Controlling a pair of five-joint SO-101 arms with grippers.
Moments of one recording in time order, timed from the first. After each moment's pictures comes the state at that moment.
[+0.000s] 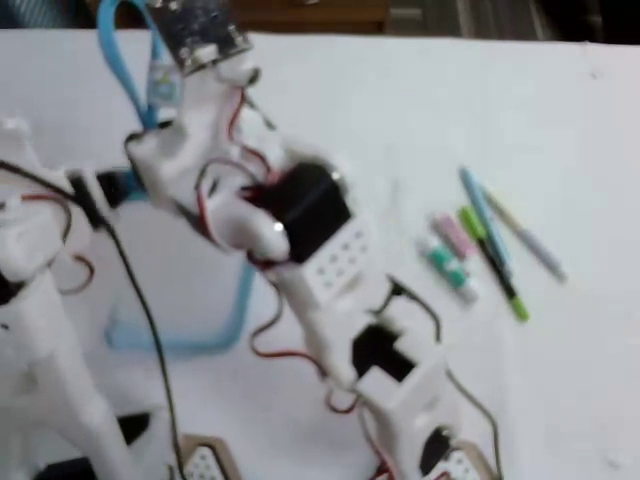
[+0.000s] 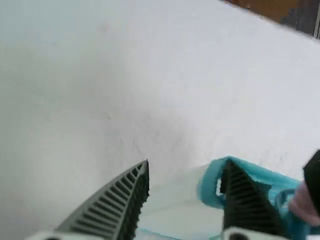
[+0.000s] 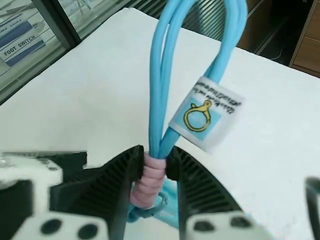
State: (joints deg) left arm -17.1 -28.3 -8.9 101.8 15.9; right arm -50.8 22.9 -80.2 96.5 -12.1
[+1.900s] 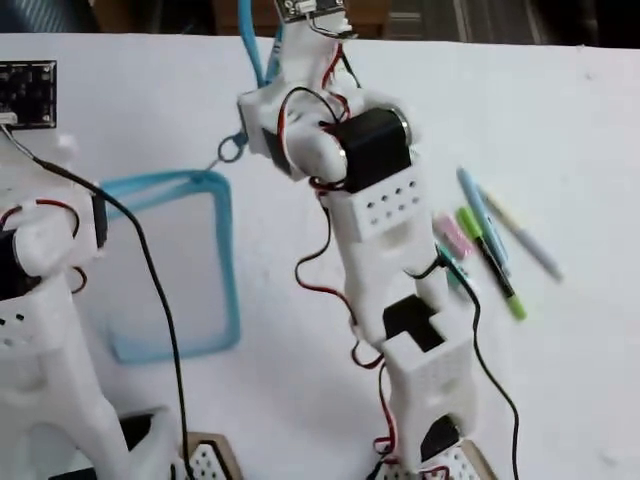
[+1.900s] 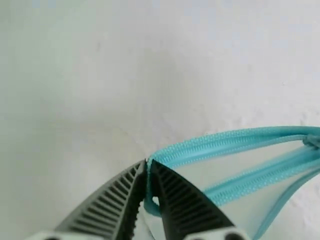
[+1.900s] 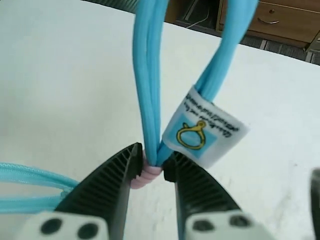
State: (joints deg) left arm -17.9 -28.7 3.3 94.3 -2.2; right arm -29.4 22.9 -74.6 100.5 -5.8
